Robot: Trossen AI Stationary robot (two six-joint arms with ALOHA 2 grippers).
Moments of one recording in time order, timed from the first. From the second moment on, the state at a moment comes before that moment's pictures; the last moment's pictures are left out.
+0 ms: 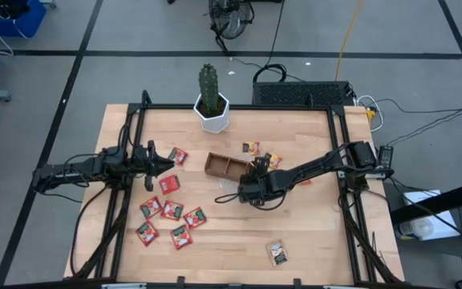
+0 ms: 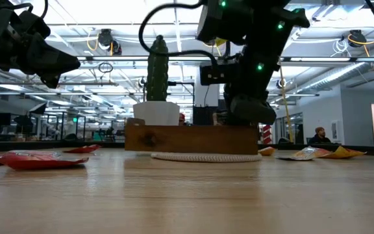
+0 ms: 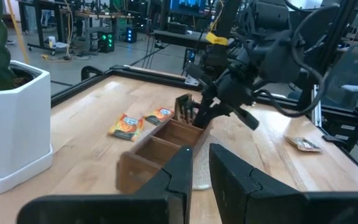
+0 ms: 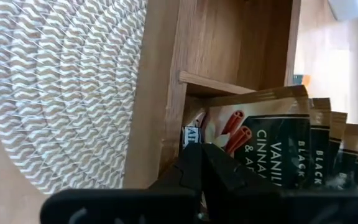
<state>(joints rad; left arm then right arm) 0.11 0.04 0.07 -0.10 0.02 -0.16 0.18 1.92 1.23 -0.69 0.55 0.18</state>
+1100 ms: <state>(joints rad) 0.11 0.04 0.07 -0.10 0.02 -0.16 0.46 1.66 1.17 -0.51 0.52 0.29</state>
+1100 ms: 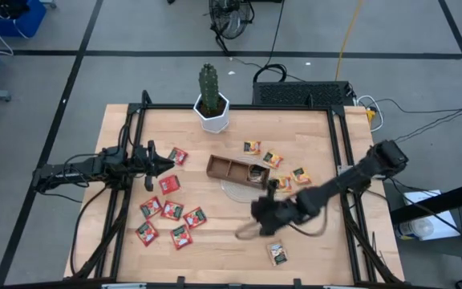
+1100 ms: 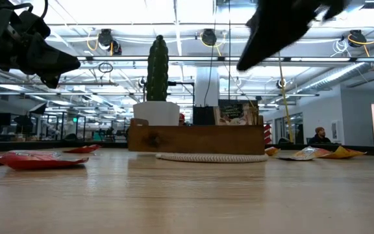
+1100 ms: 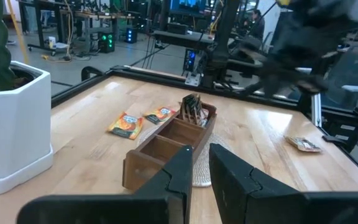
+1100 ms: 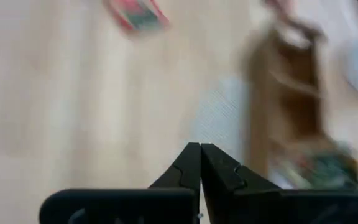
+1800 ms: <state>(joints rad) 0.11 0.04 0.07 -0.10 0.02 -0.16 0.65 1.75 1.34 -0.59 0.42 0.42</state>
